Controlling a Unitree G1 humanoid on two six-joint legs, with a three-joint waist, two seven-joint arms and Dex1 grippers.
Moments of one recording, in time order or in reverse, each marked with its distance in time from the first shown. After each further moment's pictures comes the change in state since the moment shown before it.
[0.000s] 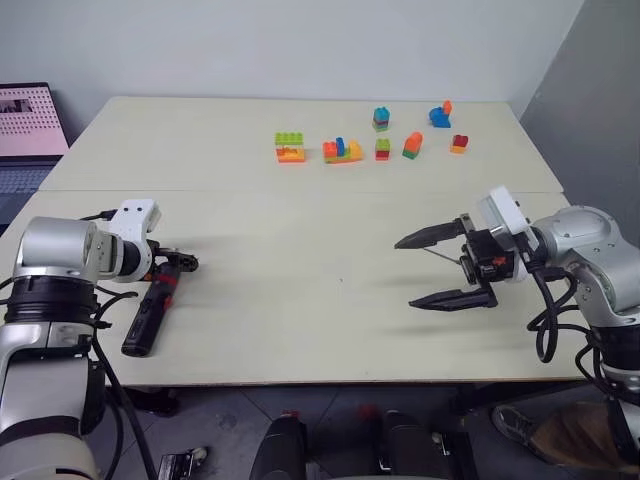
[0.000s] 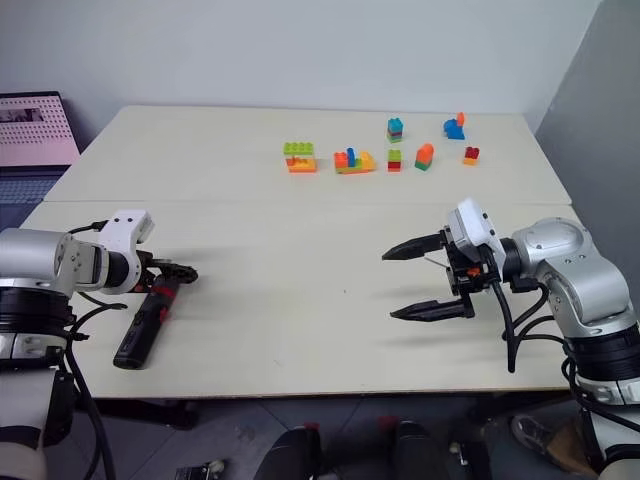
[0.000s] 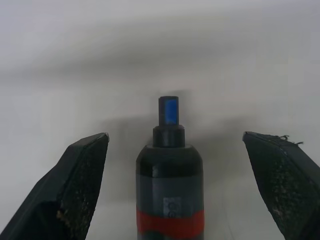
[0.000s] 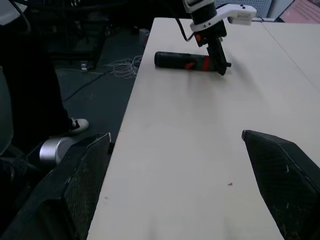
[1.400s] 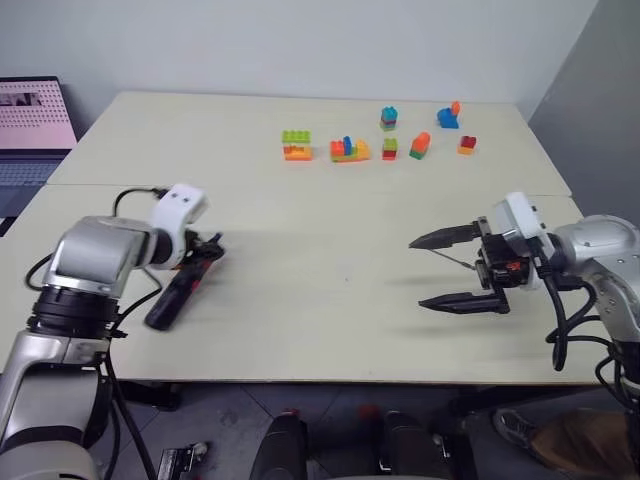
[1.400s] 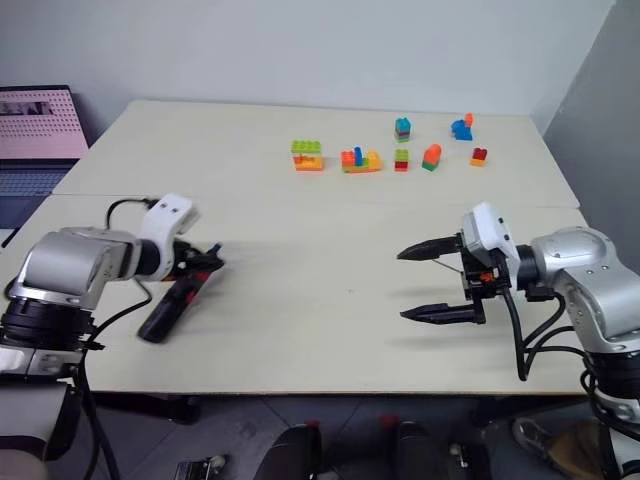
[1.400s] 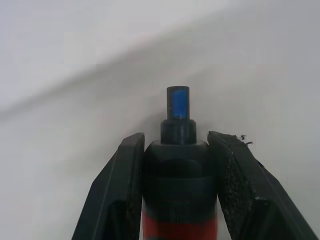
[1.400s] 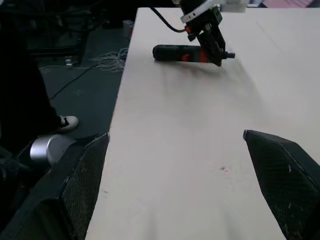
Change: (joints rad) left arm 0.079 -0.060 -0.089 -0.417 0.015 -0.229 -0.196; right arm 0.123 -0.079 -0.105 -0.101 0.027 0.061 -0.098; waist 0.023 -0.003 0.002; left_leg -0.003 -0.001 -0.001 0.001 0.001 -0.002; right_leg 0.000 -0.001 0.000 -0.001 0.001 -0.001
